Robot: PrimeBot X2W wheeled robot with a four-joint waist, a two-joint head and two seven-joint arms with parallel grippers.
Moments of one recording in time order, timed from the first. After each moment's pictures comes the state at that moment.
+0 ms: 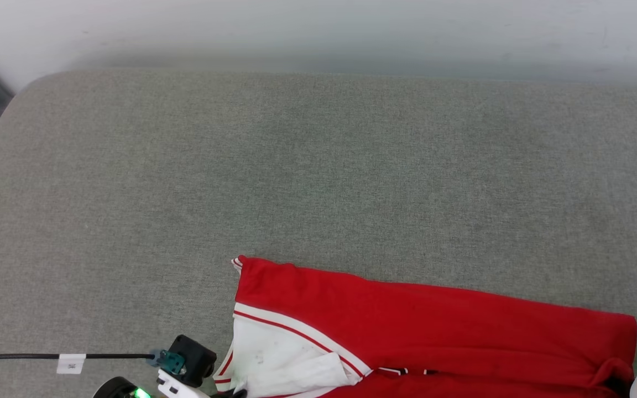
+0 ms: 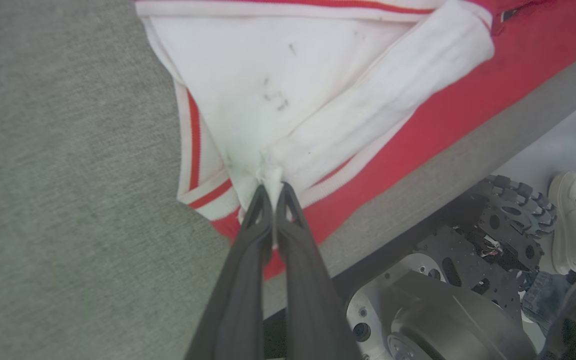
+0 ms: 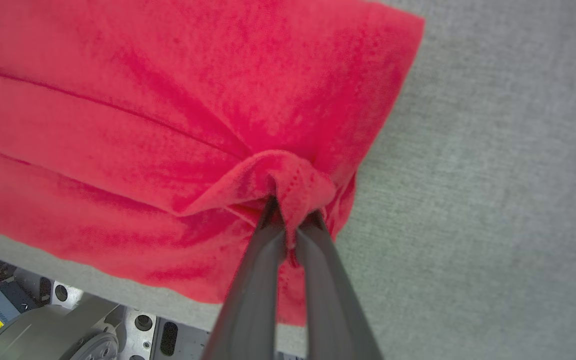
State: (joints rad) left arm -0.14 0.75 -0.82 -0.10 -0.84 0.04 0.34; right arm 0.11 -0.57 0.05 0.05 0.56 0.13 0.72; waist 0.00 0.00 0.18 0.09
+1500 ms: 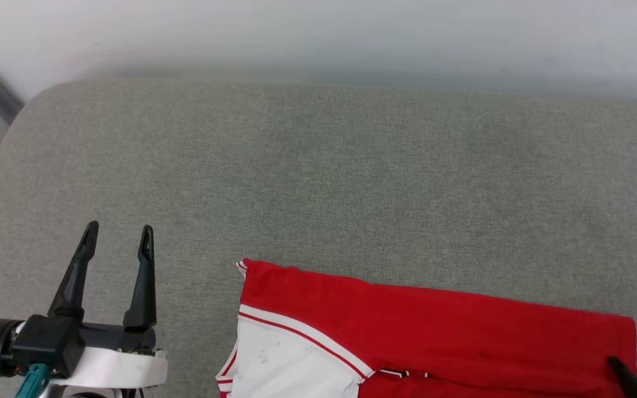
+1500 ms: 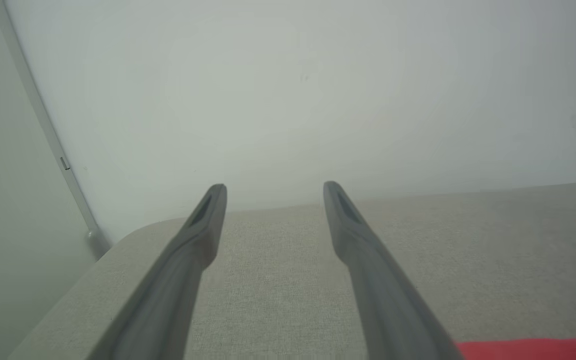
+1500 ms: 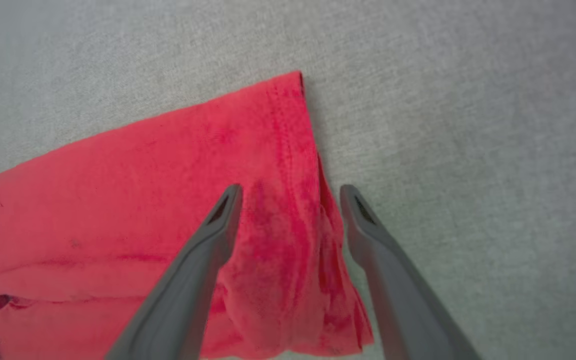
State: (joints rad) left arm 0.02 0.34 -0.11 -0.17 -0.28 0.06 -0.26; right arm 0.14 -0.15 -0.38 -0.01 0.51 0.13 0.63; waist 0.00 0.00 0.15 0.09
